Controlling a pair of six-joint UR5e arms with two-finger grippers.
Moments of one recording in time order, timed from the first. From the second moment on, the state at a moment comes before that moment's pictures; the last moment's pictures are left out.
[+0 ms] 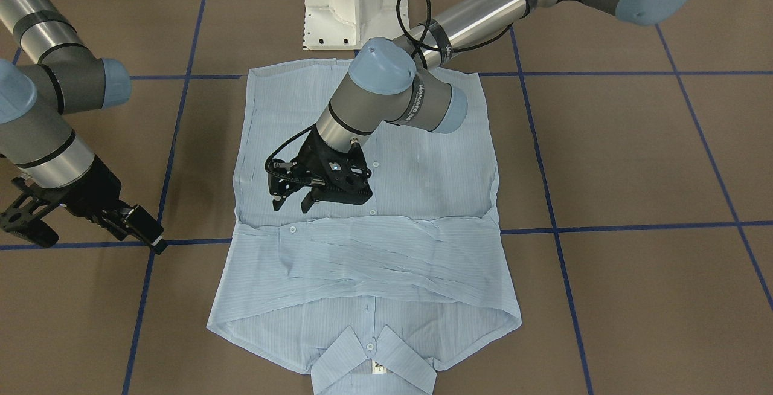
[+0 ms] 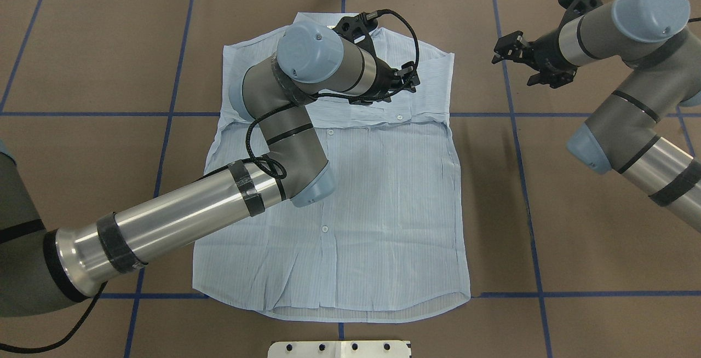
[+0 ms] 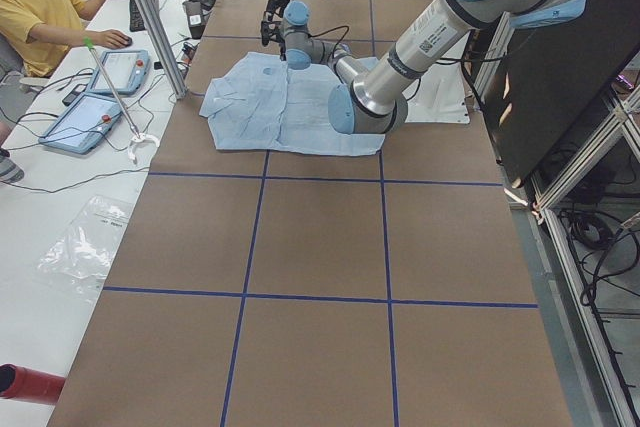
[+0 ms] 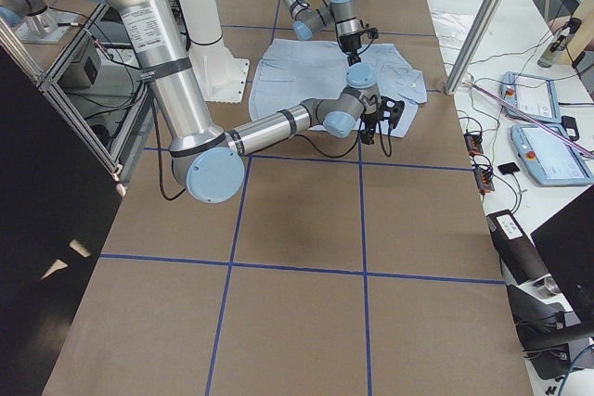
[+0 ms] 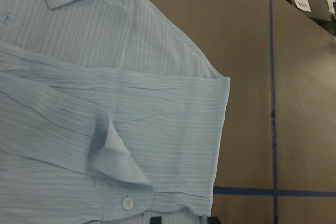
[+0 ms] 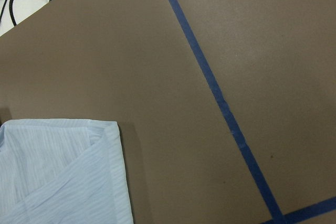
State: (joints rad) left arm -0.60 -2.61 -1.08 -2.40 -1.84 -1.53; right arm 0.96 -1.20 1.53 -0.96 2.03 1.45
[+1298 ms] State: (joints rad) left arm -0.63 -1.88 -1.84 -2.26 -1.89 -1.33; right arm 0.18 -1.33 2.13 -1.56 1.49 1.95
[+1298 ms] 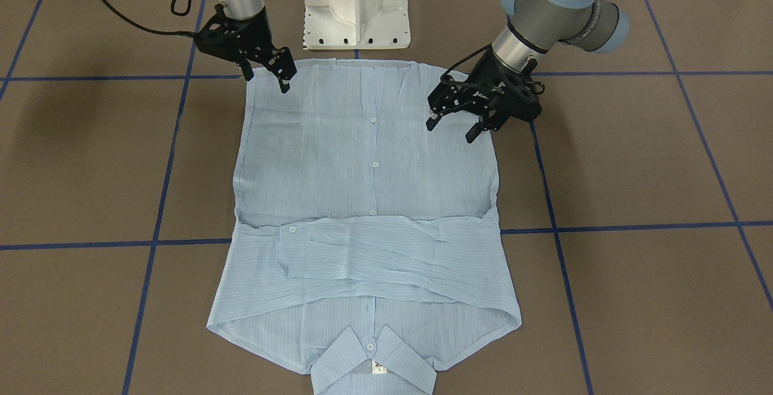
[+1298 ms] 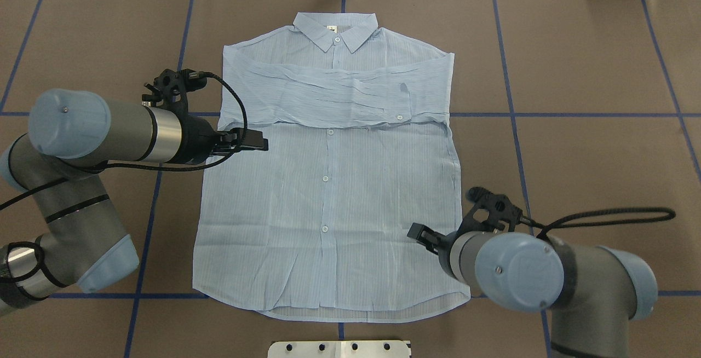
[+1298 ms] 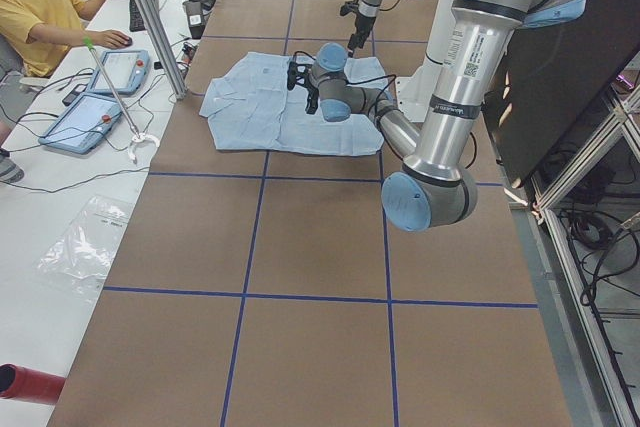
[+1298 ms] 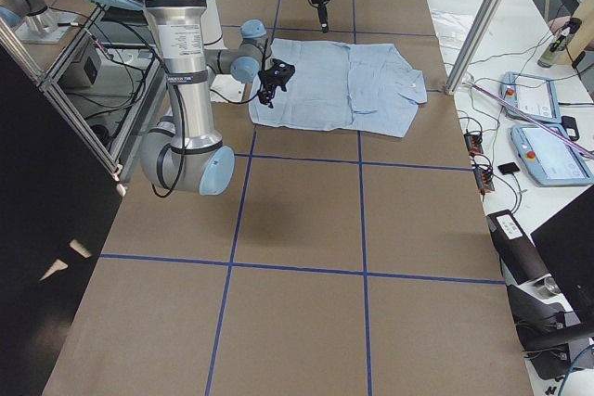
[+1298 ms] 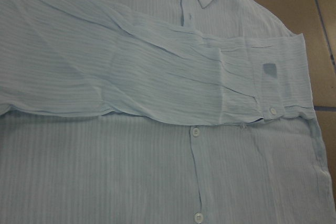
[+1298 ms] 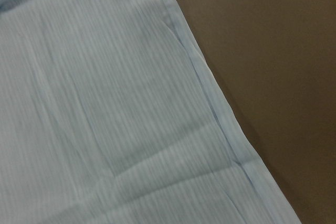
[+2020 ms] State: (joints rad) left arm -0.63 -1.74 -1.92 -2.26 -2.03 -1.33; right arm 0.05 -1.36 2.12 -1.70 1.40 2.05
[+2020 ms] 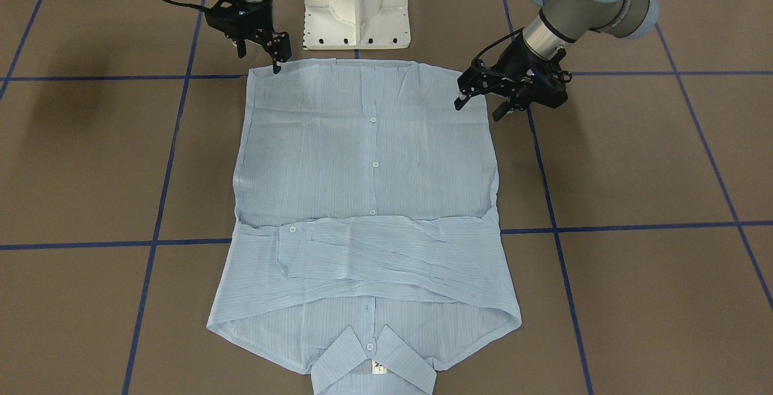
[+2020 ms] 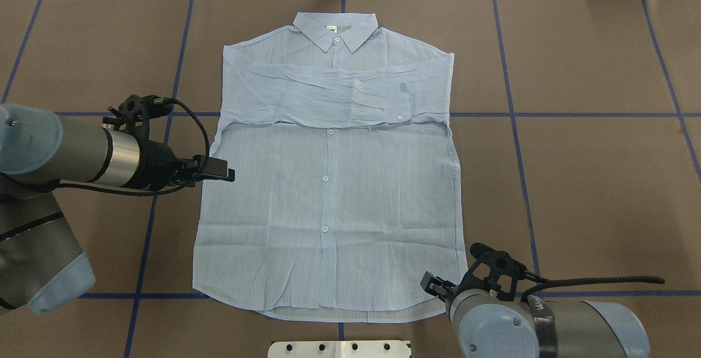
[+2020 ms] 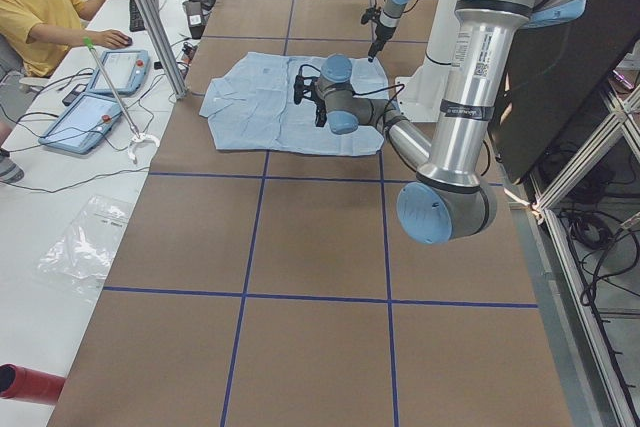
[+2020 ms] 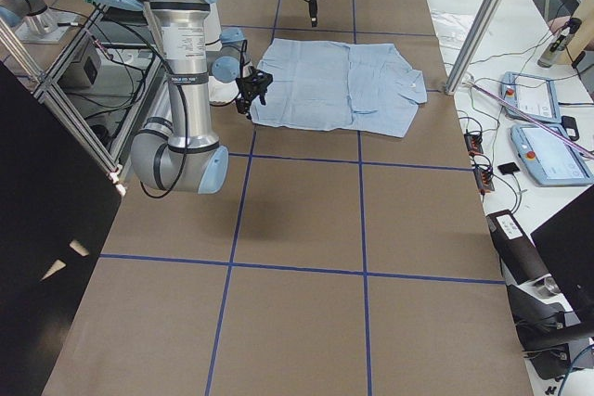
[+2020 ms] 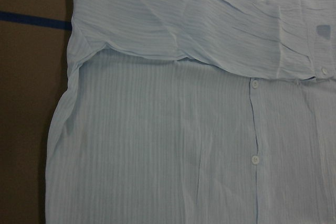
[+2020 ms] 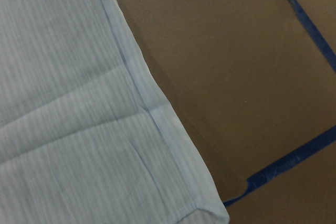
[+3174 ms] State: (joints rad) left arm -0.64 -1.72 -1.93 -2.26 -2.01 -1.34; right arm 0.05 -1.37 2.09 -1.69 1.40 2.13
